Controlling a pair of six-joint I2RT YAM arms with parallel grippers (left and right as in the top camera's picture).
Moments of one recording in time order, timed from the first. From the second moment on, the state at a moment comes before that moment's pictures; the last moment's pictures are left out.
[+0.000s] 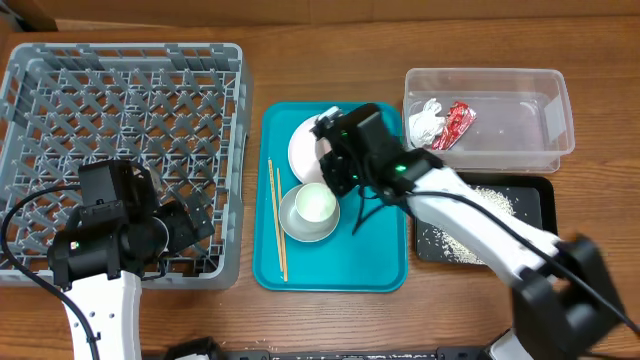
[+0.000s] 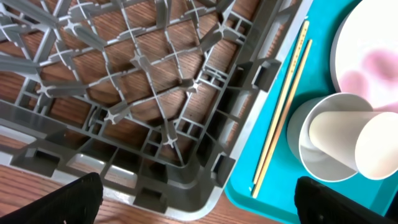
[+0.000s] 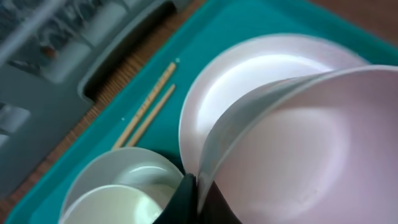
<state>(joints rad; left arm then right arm) 0.23 1.07 1.07 -1.22 0.13 -0.25 0.63 1.75 1.21 -0.36 -0.19 0.04</state>
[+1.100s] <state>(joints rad) 0.23 1.07 1.07 -1.22 0.13 -0.25 0.65 1.73 1.25 -0.74 -0.28 0.32</state>
